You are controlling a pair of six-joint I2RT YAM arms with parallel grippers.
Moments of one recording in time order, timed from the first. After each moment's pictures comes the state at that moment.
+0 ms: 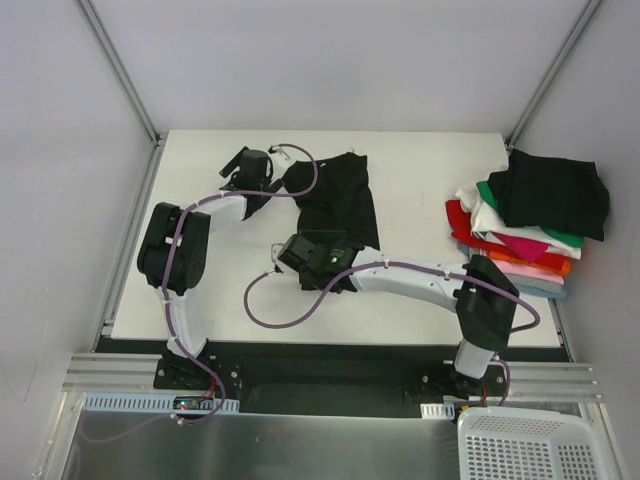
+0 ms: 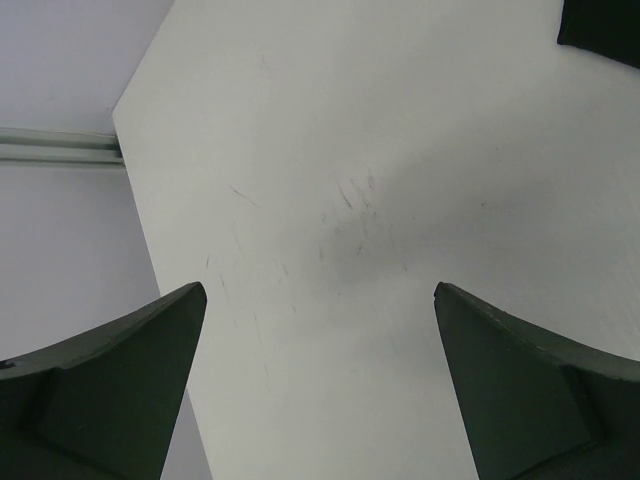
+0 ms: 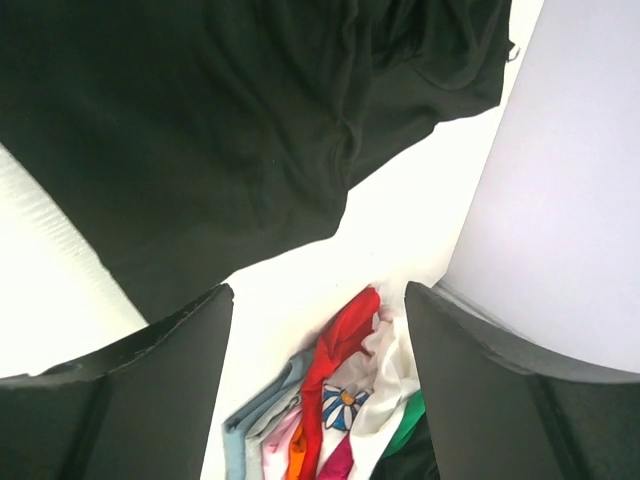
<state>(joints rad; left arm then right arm) -0.30 1.94 1.23 0.10 -0.38 0.66 1.16 1.77 1.36 -0.69 0.68 -0.64</state>
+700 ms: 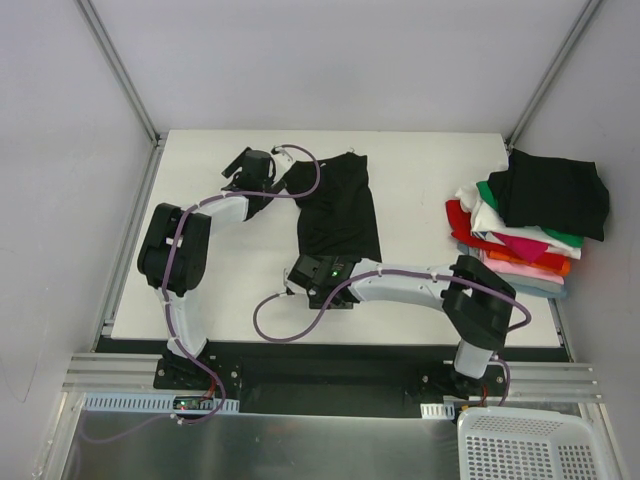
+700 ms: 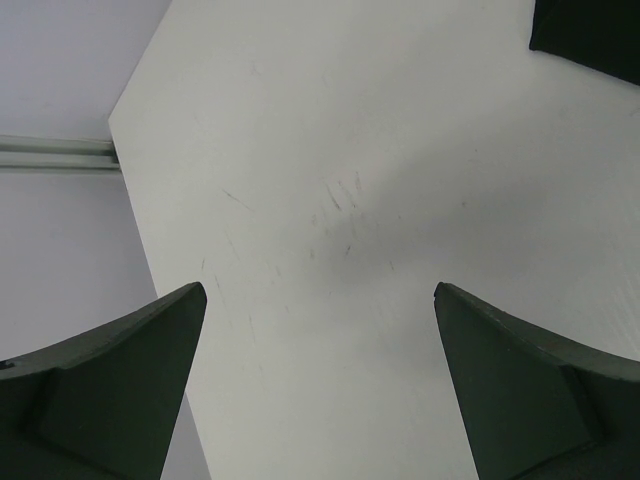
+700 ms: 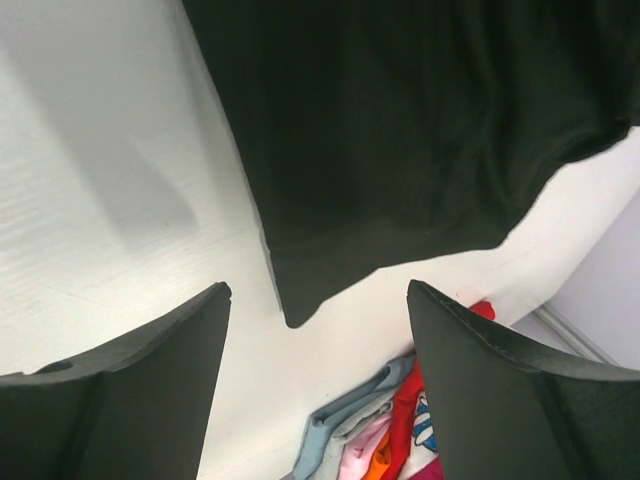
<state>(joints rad) -0.31 1.93 1.23 0.09 -0.38 0.66 1.18 1.76 1.20 -0.73 0.50 -0.49</state>
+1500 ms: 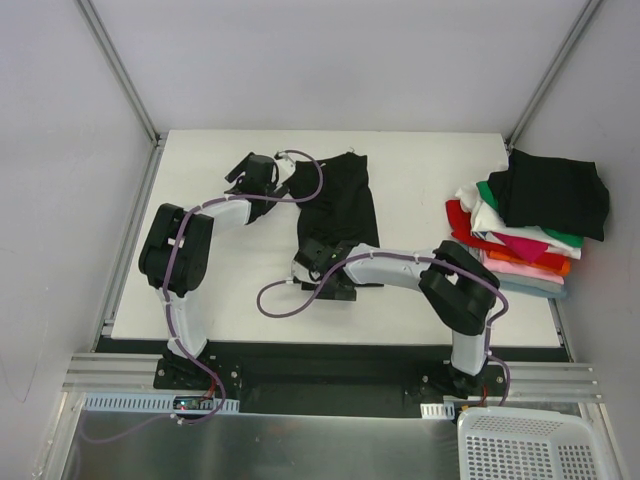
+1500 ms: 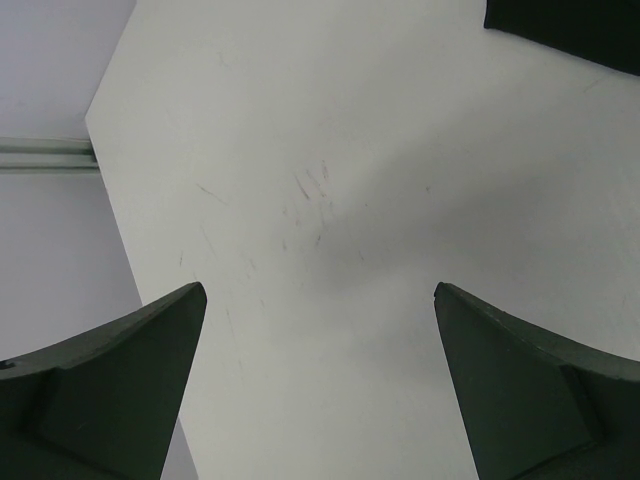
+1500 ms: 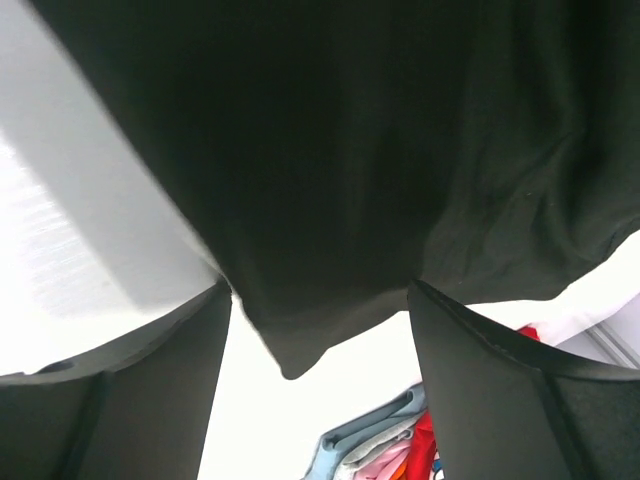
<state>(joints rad) -0.33 1.93 1.20 0.09 -0.38 0.65 1.05 1.89 1.22 -0.69 0.39 -0.54</state>
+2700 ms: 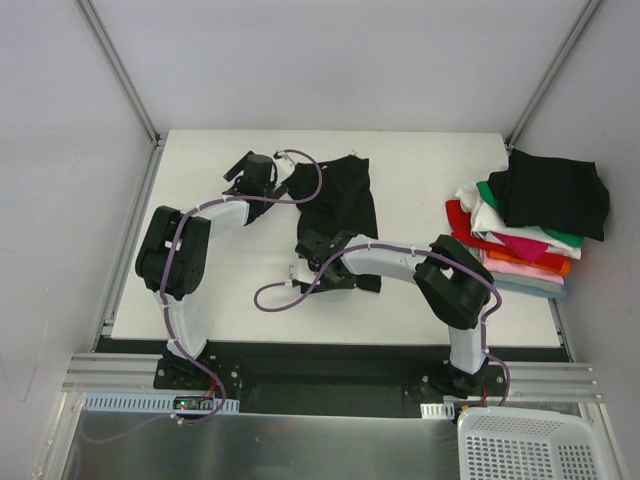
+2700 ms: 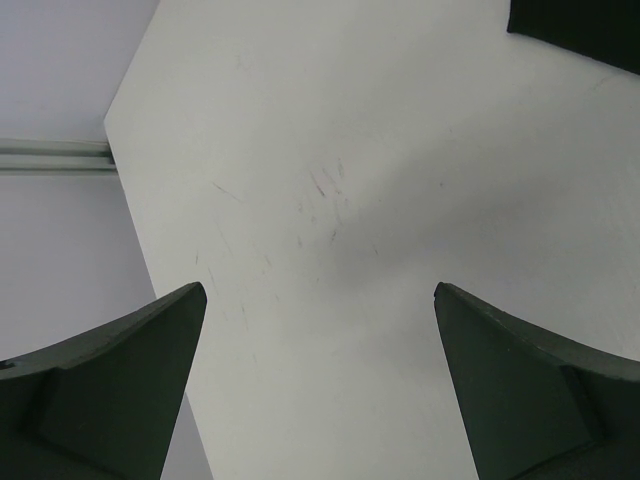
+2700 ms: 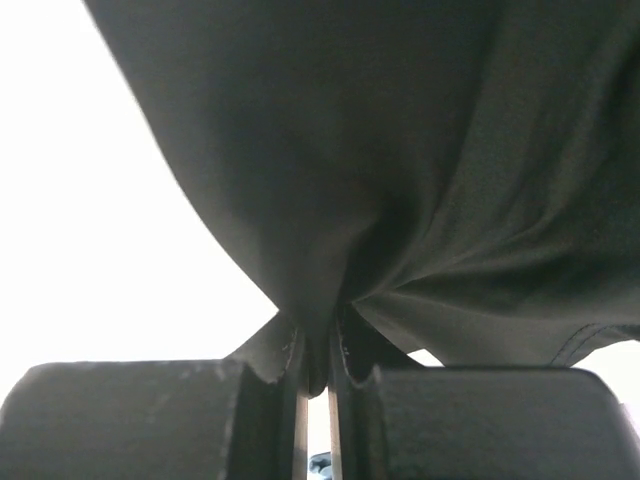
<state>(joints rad) -0.33 1.90 1.18 0.10 -0.38 0.67 0.98 1.94 1.31 -0.79 0.19 -0.66</state>
